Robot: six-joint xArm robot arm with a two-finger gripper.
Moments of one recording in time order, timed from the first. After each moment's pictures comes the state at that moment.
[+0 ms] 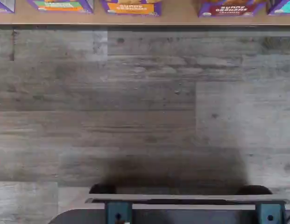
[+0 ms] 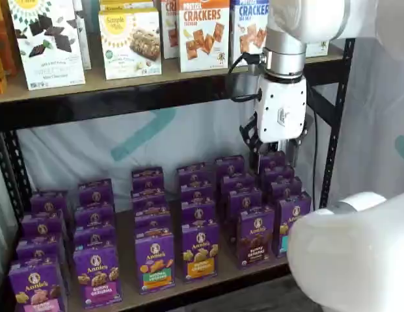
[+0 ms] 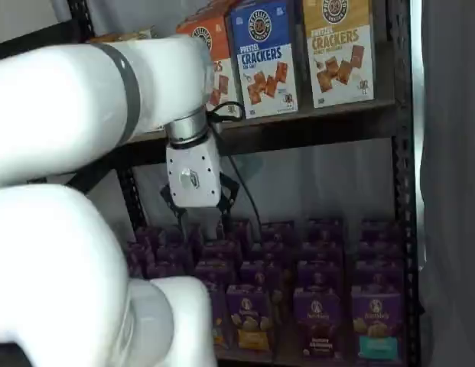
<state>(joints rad) 0.13 -0.92 -0.50 0.03 1.42 0.14</state>
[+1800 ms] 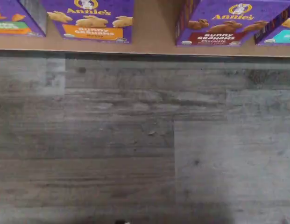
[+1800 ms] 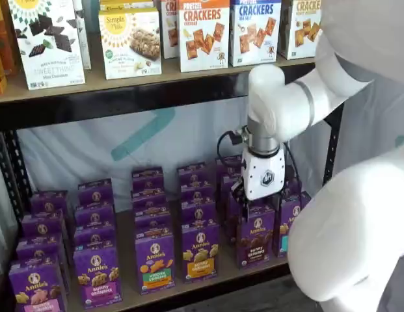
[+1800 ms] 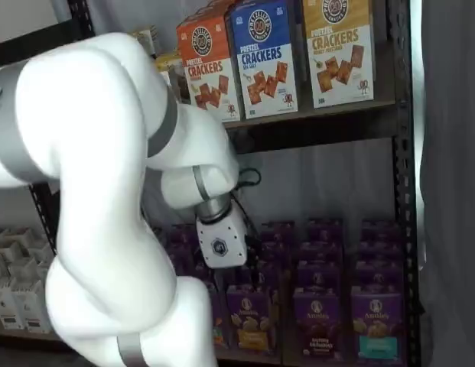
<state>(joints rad) 0.12 -0.50 -0.27 -0.17 0.70 0.26</state>
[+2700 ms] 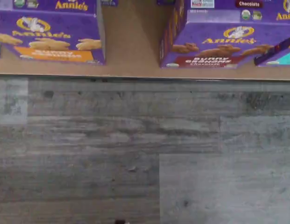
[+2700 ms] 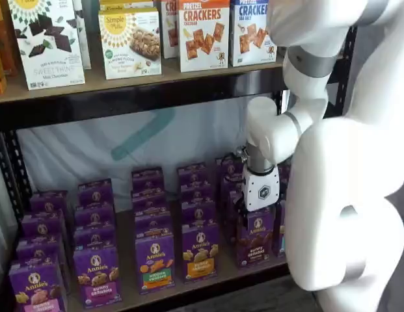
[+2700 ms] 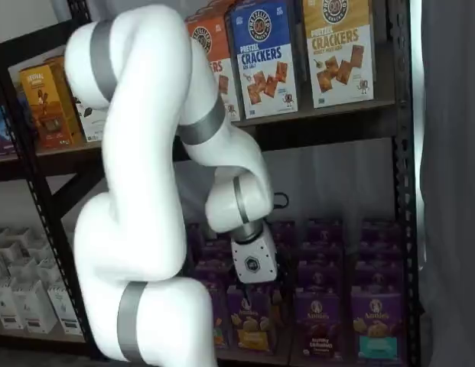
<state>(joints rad) -0.05 0.07 -0.48 -0.34 0.35 0.28</state>
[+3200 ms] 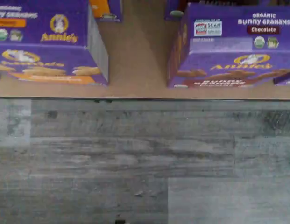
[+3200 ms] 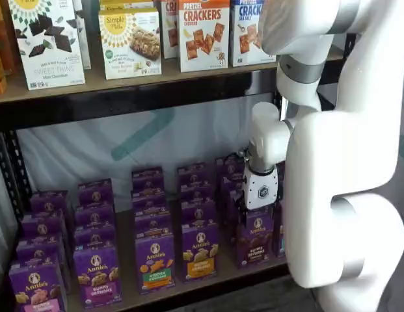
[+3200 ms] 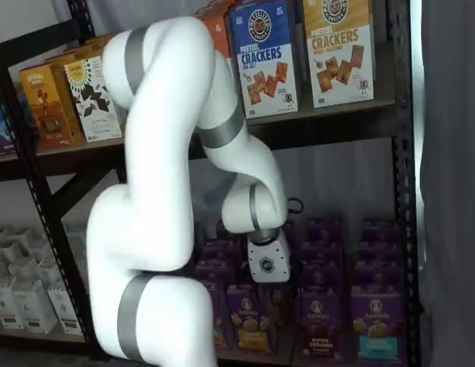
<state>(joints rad) -0.09 0.29 -0.64 -0.16 0.29 0.06</state>
